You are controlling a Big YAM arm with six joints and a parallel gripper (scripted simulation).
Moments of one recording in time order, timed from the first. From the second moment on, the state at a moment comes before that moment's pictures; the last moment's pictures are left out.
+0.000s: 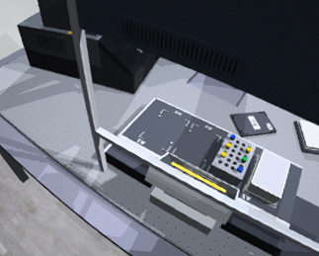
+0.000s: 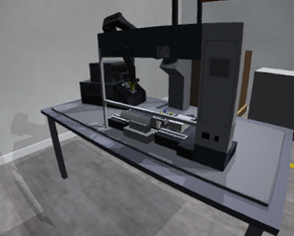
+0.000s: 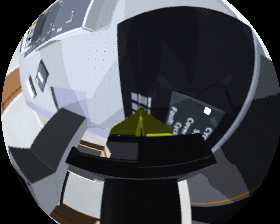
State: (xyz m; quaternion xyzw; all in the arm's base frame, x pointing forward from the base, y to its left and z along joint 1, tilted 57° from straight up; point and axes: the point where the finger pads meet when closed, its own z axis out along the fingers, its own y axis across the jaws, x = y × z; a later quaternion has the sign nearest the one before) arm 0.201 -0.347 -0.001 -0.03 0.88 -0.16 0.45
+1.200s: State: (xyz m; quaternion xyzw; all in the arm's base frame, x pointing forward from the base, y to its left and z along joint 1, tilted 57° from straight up) arm 0.199 -0.349 0.000 -0.03 0.88 -0.16 0.45
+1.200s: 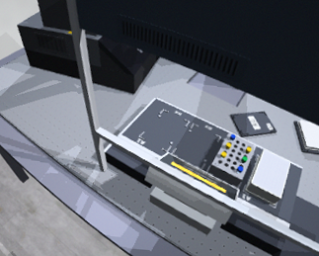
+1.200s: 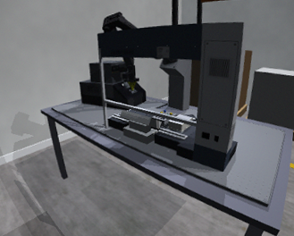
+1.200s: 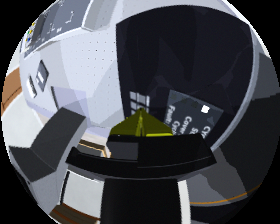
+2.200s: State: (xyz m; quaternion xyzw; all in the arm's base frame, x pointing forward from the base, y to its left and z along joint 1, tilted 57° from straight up) arm 0.198 -0.350 0.001 -0.03 0.88 -0.16 0.45
